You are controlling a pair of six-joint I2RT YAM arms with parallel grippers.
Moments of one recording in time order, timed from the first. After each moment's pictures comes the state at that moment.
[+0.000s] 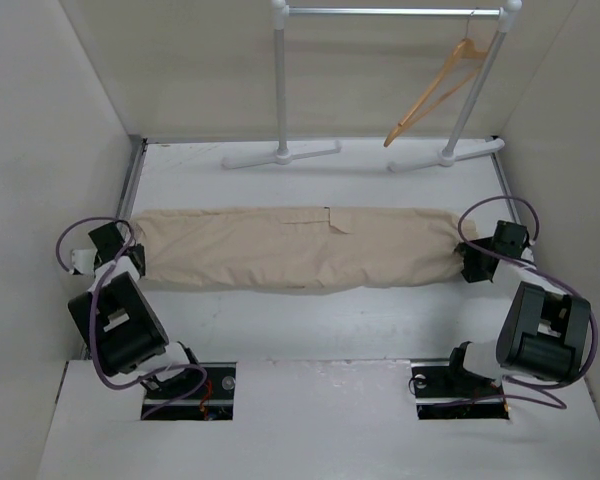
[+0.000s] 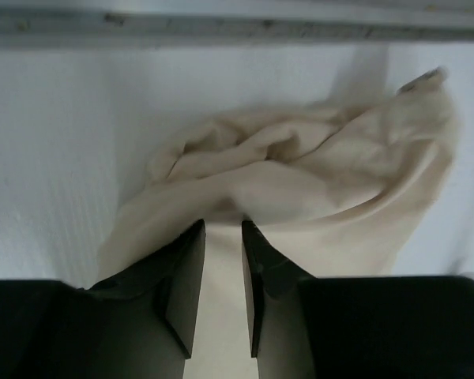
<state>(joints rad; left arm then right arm) 0.51 1.43 0.67 -0.15 -0.14 -1.12 -0.35 1.35 0.58 -0.17 -0.02 1.08</state>
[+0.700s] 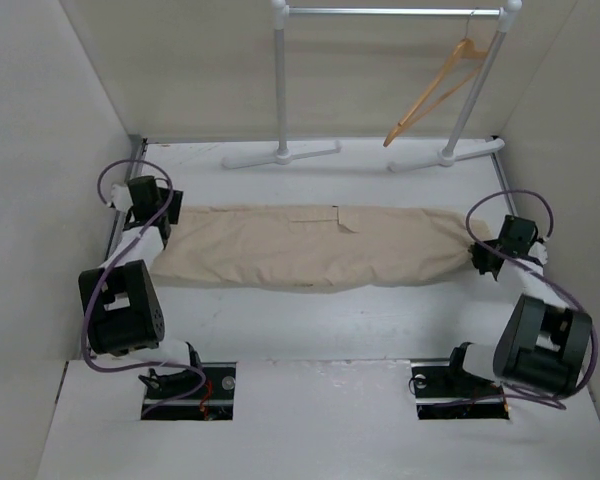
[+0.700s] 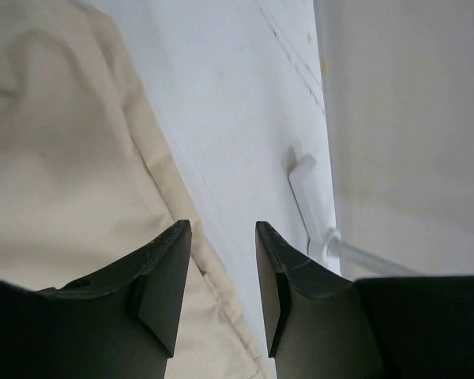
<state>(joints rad) 0.26 1.52 0.88 0.07 -0.03 -1.16 -0.37 1.37 0.63 -0.14 0.02 1.11</state>
